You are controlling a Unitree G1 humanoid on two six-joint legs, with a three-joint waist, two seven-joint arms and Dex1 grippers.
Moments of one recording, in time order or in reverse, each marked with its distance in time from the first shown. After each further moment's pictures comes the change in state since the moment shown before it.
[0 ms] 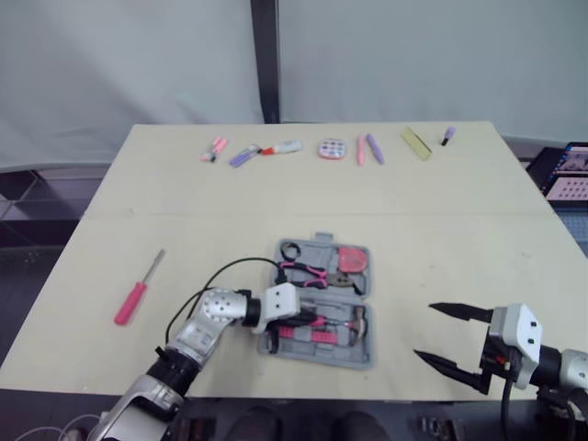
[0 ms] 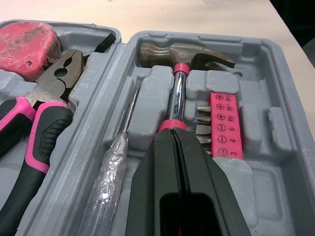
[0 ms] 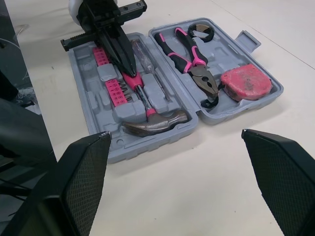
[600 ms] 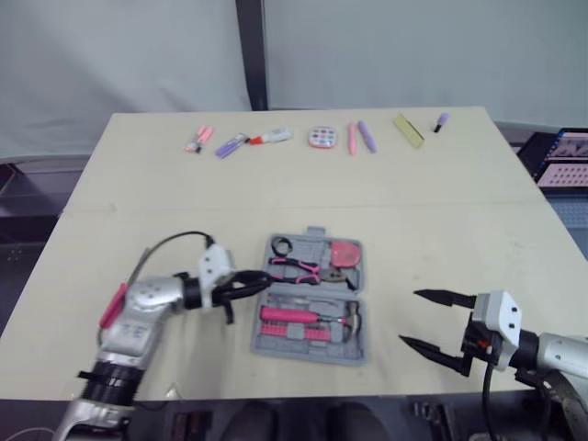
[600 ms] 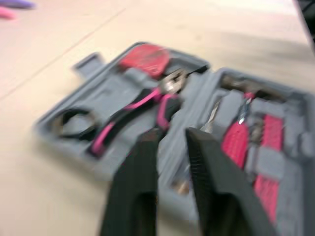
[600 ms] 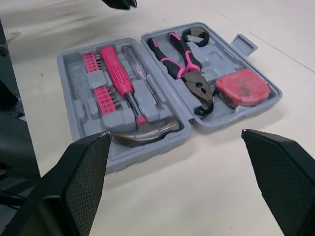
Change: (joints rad) left arm 0.181 0.215 0.426 -0.332 -0.280 0.232 -0.008; right arm -0.132 0.046 0.100 0.077 -0.035 -0.024 -0.004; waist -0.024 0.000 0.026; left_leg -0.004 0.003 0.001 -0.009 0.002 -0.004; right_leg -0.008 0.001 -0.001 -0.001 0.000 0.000
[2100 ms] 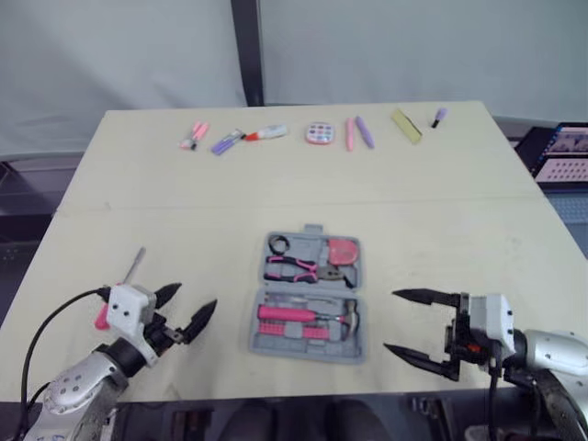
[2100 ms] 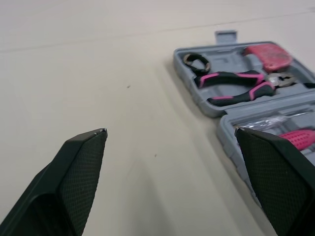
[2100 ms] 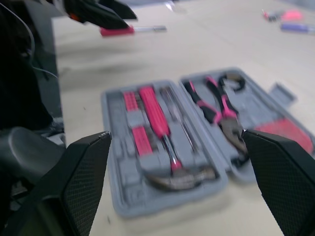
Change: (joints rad) left arm 0.591 -0.139 0.341 -0.617 -0.199 0.404 0.555; right arm -0.042 0.000 0.066 -0.110 0.121 -0.038 0.078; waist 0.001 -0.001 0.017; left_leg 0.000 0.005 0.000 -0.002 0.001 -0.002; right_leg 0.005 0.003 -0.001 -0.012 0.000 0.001
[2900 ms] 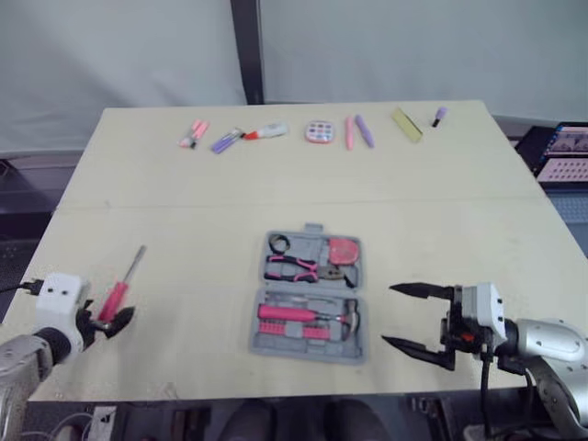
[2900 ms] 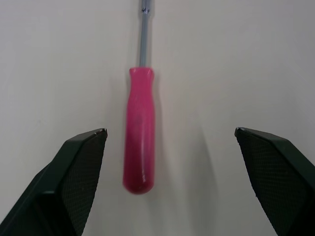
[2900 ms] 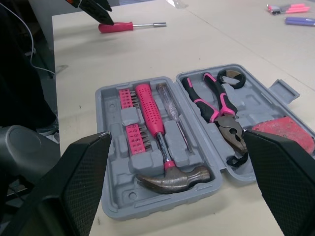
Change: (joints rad) left arm -0.162 0.345 0.154 0.414 0.098 0.216 -0.032; right arm -0.068 -0.013 0.031 0.104 -0.033 0.018 -0.008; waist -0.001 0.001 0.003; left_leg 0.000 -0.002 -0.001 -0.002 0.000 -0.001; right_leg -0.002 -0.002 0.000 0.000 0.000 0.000
